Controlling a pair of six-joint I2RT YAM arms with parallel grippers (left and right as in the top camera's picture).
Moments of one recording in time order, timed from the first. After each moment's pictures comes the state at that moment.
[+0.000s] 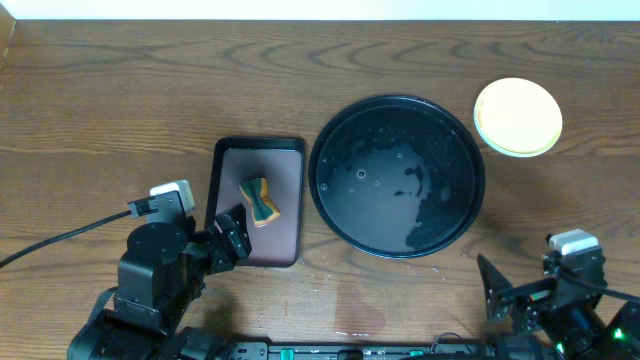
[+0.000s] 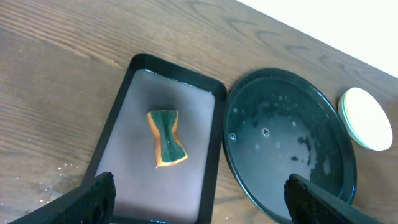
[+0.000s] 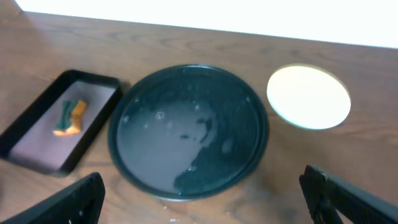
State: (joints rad) left arm -0.32 0.60 0.92 -0.97 -0.08 -0.56; right arm 0.02 0.40 1.04 -1.13 -0.26 -0.07
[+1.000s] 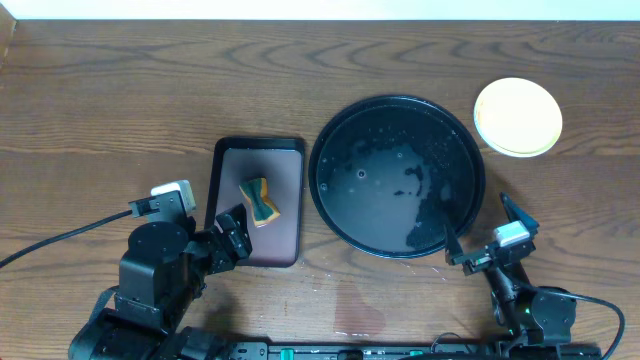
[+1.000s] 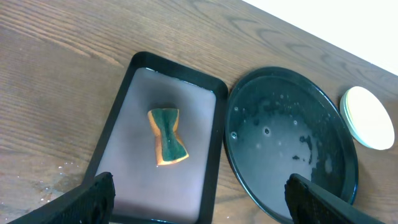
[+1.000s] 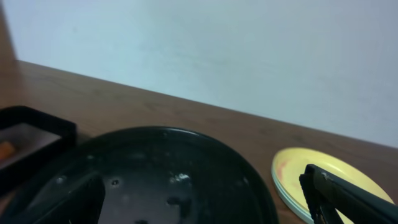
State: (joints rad) left arm -0.32 0.60 0.91 -0.97 -0.08 -0.56; right arm 0.03 0.01 0.01 0.02 -0.31 -0.10
